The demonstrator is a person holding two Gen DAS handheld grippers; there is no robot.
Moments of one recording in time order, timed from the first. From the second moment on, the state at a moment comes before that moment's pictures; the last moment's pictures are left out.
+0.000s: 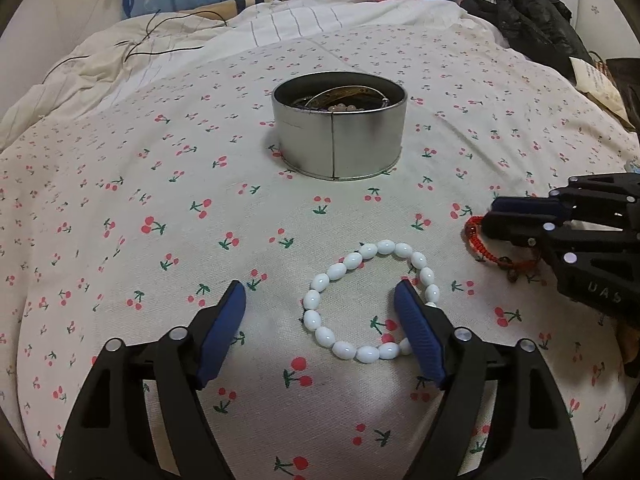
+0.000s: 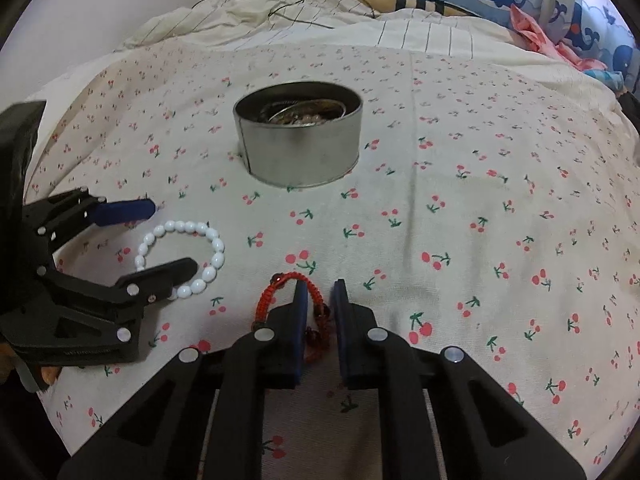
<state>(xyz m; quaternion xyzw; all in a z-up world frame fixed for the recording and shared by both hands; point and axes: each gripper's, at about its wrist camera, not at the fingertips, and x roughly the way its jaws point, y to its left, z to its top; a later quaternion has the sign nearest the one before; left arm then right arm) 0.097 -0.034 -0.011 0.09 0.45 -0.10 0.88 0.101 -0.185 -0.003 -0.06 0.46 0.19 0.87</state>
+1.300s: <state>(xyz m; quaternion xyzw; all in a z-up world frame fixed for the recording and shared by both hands) 0.094 -0.035 0.006 0.05 0.44 -0.17 0.88 0.097 -0.185 0.014 -0.05 0.42 0.20 0.88</state>
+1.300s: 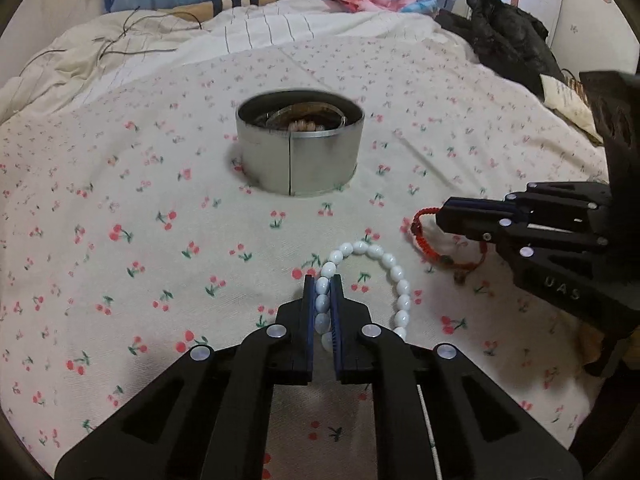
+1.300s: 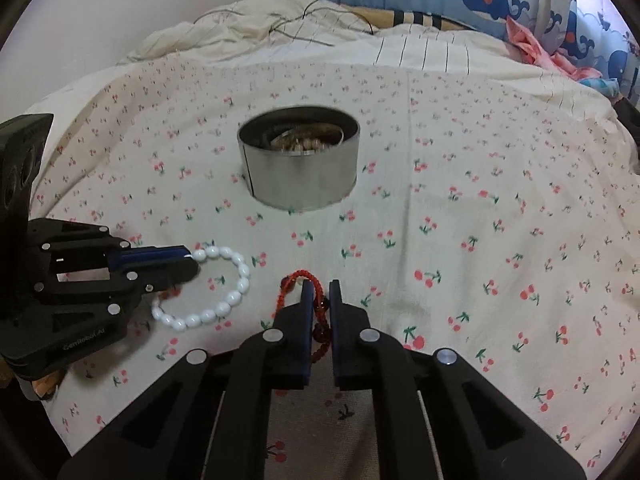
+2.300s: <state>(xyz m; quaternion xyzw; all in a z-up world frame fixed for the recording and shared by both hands) 0.136 -0.052 0.084 0.06 0.38 -0.26 0.89 0.131 -0.217 0.063 0.06 0.38 0.23 0.89</state>
